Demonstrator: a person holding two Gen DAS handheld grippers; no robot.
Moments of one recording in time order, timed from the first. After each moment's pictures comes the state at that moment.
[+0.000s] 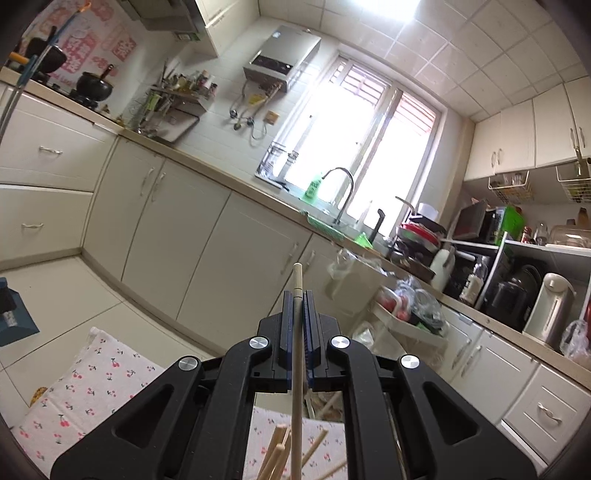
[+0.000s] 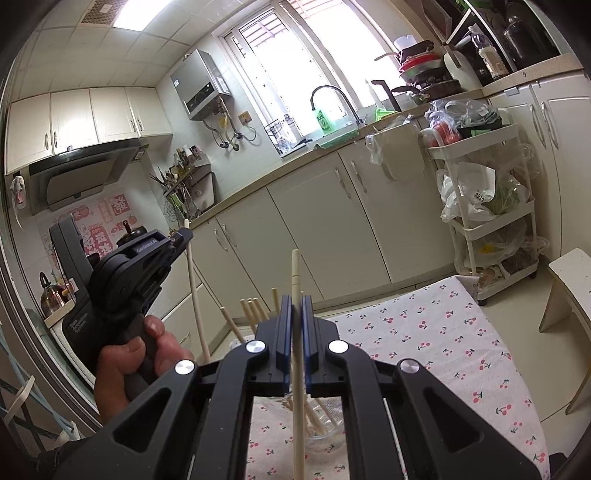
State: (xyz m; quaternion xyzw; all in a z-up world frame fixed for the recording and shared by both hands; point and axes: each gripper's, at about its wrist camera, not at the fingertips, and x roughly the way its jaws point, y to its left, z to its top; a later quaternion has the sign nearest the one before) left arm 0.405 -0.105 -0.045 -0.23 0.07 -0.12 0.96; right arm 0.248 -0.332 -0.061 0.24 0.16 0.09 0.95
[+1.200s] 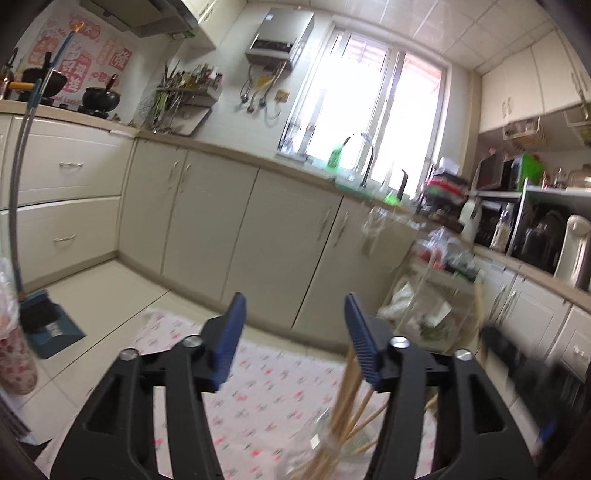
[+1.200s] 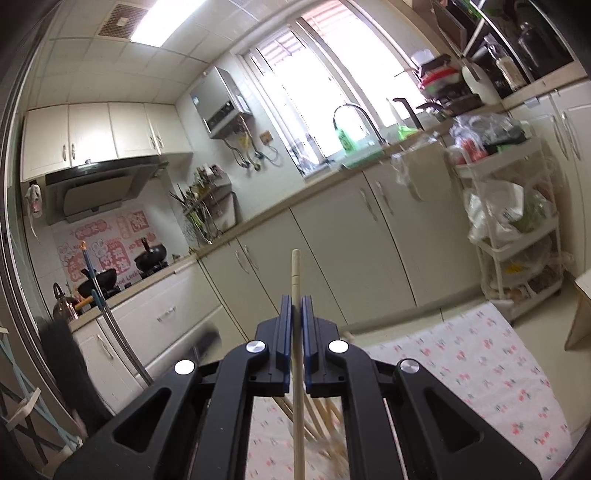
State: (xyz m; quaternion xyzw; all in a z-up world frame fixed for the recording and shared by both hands) left arm 0.359 -0.081 -0.091 -0.14 0.14 -0.08 0.98; right arm 0.279 -0.302 -0.039 0.24 0.09 0.12 0.96
